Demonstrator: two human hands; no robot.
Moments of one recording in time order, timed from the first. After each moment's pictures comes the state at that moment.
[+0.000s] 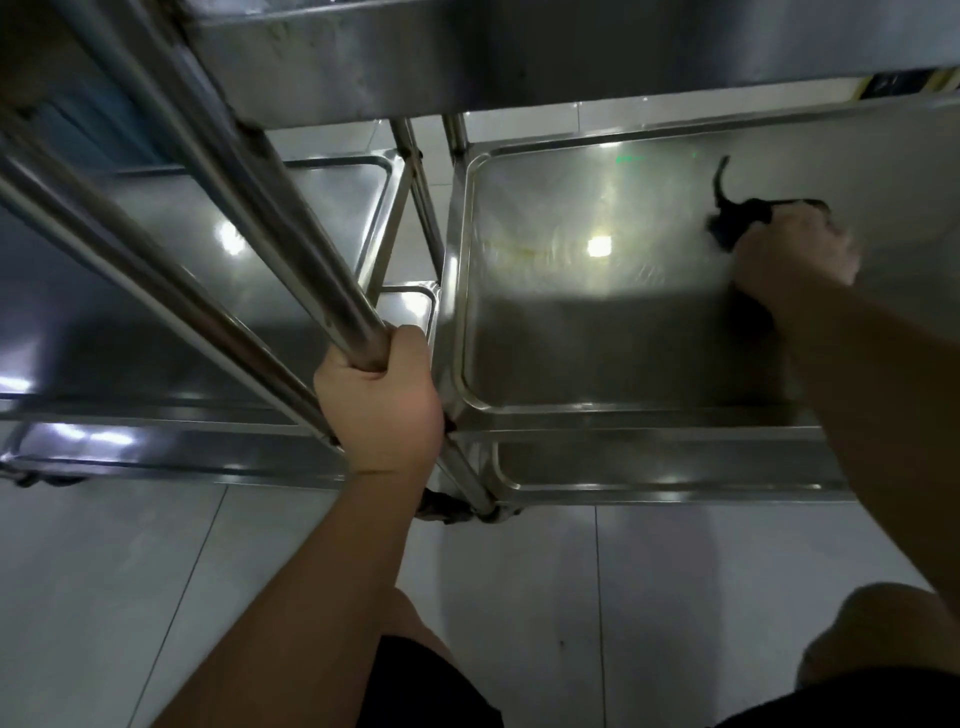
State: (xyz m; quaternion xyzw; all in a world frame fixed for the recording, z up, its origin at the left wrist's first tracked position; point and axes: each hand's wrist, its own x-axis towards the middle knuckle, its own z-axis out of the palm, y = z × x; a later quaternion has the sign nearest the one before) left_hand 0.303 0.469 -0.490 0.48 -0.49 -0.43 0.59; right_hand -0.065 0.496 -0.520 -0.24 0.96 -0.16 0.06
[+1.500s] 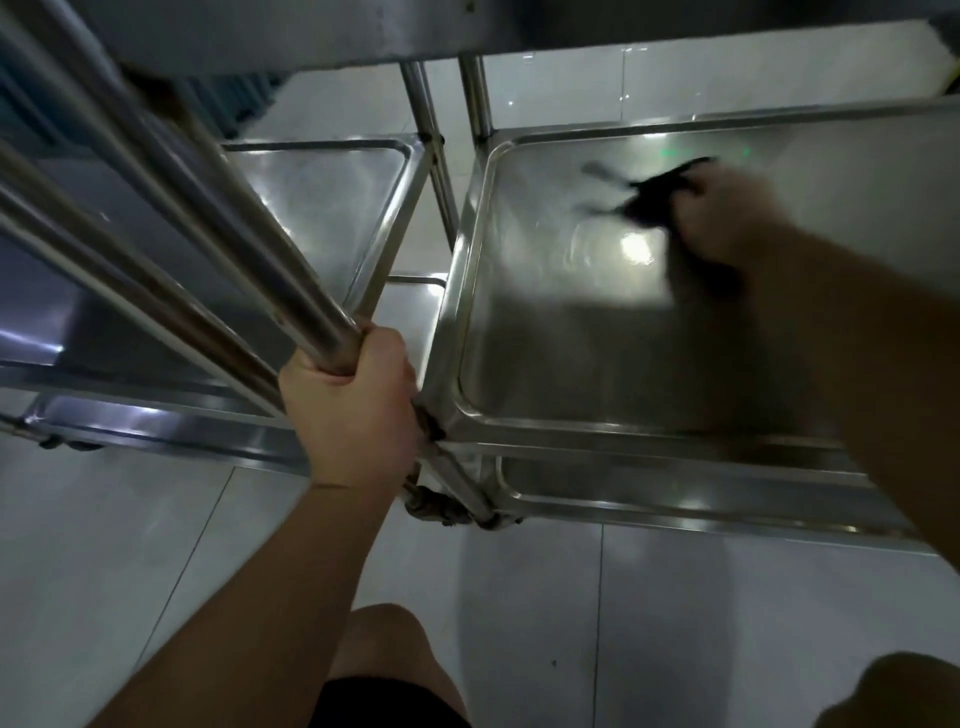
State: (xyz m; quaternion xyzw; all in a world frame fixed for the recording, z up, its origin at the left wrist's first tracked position) left_hand 0.304 0.470 -0.491 0.47 -0.51 -0.40 0.60; right_hand -0.042 0.414 -0.512 -0.51 0.82 -0.23 0.10
